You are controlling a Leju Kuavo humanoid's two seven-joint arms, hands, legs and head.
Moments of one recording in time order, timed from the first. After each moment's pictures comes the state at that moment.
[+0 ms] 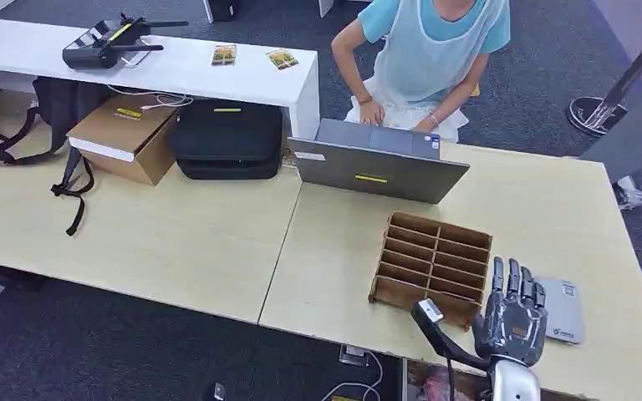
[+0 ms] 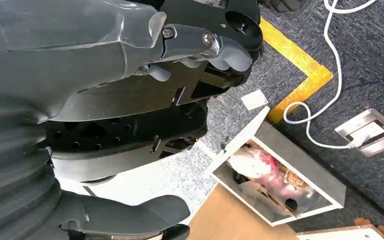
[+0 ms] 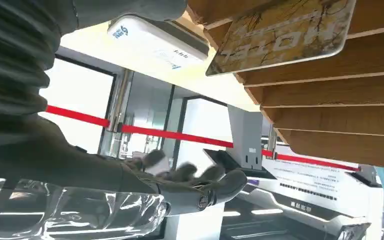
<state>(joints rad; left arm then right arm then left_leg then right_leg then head) -0.17 -0.22 -0.05 -0.18 0.78 0.03 -0.01 -0.01 -0.10 0.32 -1.43 1.57 -0.19 0.50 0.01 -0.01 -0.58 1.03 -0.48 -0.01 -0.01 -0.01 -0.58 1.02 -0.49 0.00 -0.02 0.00</state>
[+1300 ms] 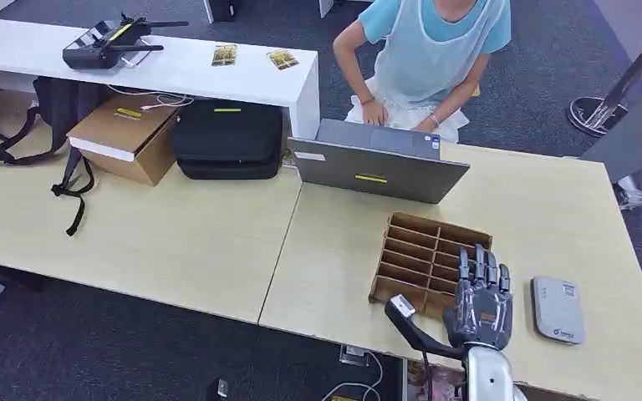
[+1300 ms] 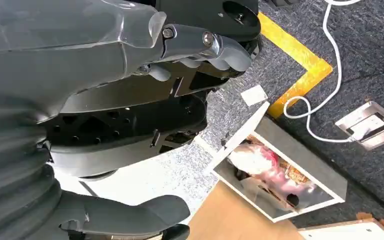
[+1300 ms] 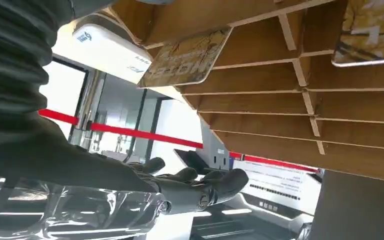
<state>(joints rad) -0.18 -0.23 -0.06 -0.18 0.77 0.03 -0.01 -0.08 -0.06 0.39 -1.36 1.57 -0.17 0.47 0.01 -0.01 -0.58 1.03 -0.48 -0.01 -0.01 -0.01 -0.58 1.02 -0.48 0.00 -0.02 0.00</state>
